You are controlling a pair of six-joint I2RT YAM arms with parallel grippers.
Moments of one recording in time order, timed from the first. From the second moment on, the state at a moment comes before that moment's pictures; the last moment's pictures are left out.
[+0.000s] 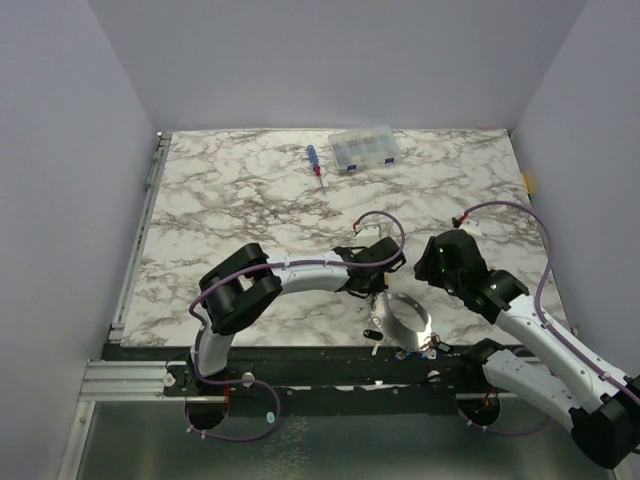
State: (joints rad) left arm -1.08 1.96 1.29 -0.33 -0.23 -1.01; right arm 0.54 0.85 0.64 -0.58 0.32 0.69
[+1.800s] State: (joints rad) left arm -1.12 1.49 0.83 0.28 -0.28 -0.82; right arm 0.54 0.58 0.60 -0.49 0.24 0.61
